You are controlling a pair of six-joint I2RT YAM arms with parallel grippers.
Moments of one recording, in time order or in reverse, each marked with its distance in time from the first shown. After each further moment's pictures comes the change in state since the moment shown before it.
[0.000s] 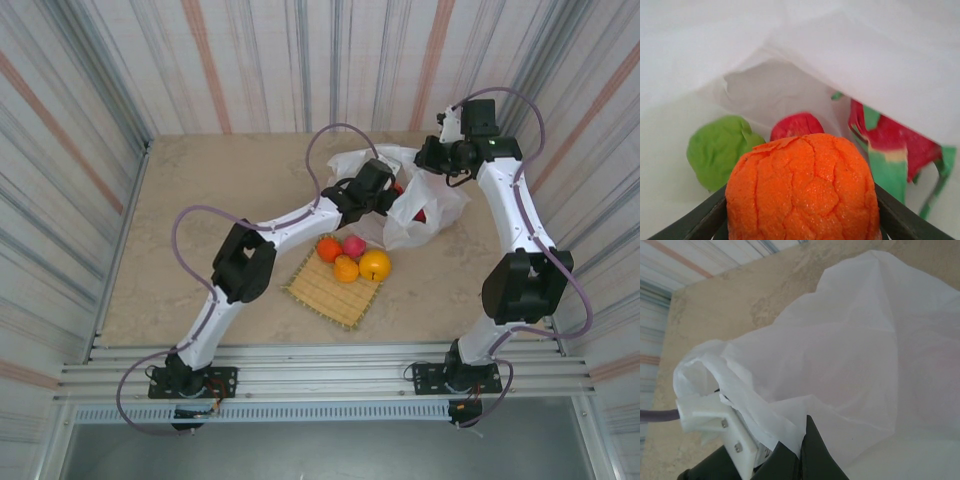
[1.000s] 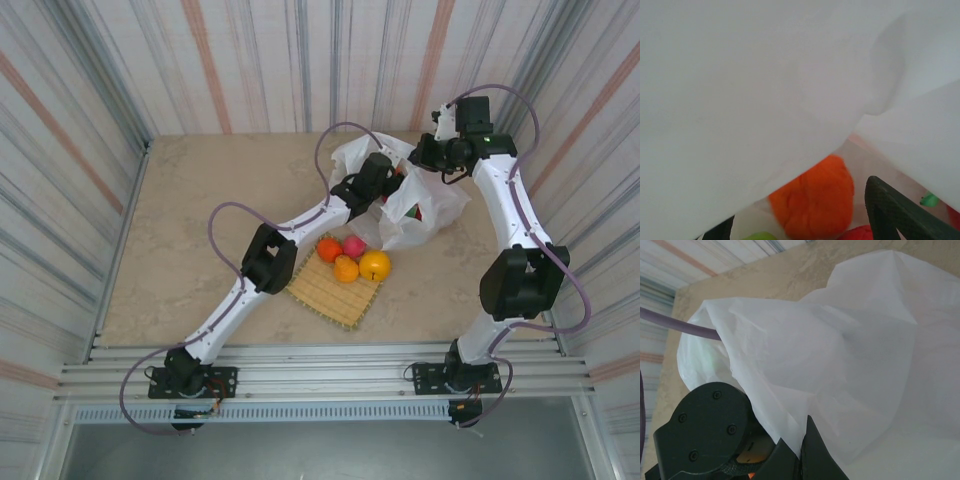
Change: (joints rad) left arm 0.066 0.406 0.476 0.126 -0.049 0.129; right arm 0.021 0.028 0.032 -0.002 -0.001 0.003
